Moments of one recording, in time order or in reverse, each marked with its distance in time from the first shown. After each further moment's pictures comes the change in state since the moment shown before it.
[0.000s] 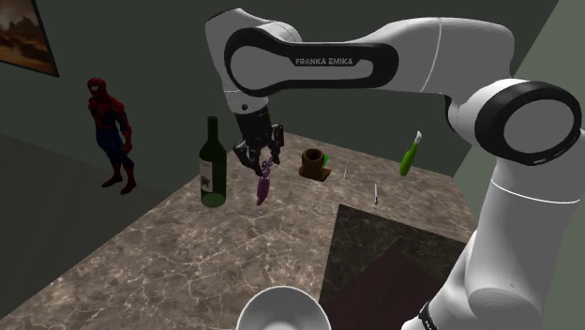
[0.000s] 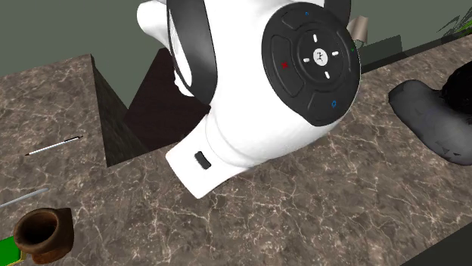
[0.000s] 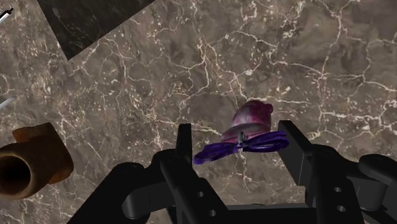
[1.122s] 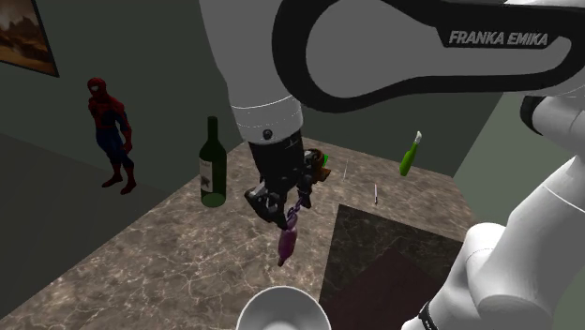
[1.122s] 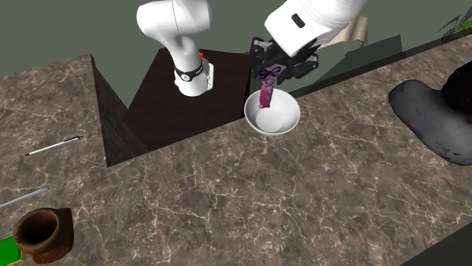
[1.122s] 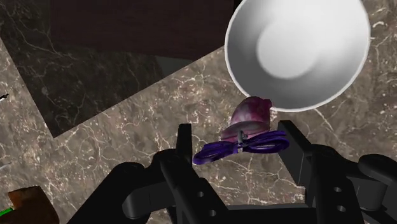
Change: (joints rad) arm 0.126 -0.342 0.140 -0.293 0.221 -0.051 0.252
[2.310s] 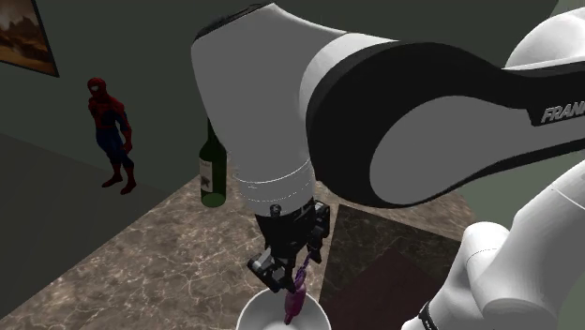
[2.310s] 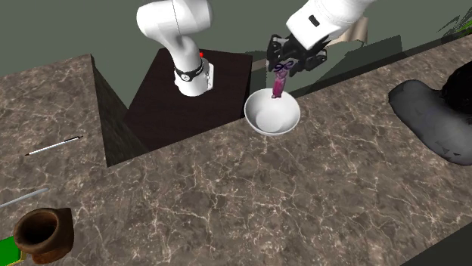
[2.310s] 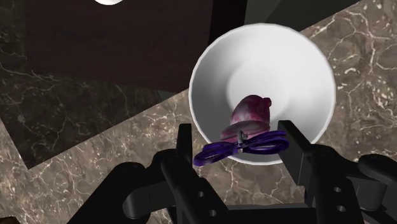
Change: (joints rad) arm 0.065 -0.058 0.076 -0.160 0.085 0.106 0.130
